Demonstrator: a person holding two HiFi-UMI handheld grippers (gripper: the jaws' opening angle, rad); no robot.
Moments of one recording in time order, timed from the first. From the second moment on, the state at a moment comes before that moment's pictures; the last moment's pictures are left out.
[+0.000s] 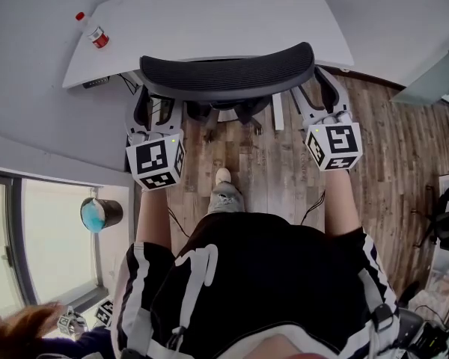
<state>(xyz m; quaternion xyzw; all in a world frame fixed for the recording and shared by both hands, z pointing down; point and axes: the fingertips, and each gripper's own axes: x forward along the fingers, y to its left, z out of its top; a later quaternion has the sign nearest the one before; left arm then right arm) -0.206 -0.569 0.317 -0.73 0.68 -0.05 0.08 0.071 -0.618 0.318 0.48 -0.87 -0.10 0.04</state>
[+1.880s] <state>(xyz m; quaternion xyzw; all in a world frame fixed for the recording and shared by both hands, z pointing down) -0.142 -0.475 0.352 -0.77 0.64 -0.02 0.04 0.055 -0.509 0.344 0.41 -0.91 -0.04 -0.01</state>
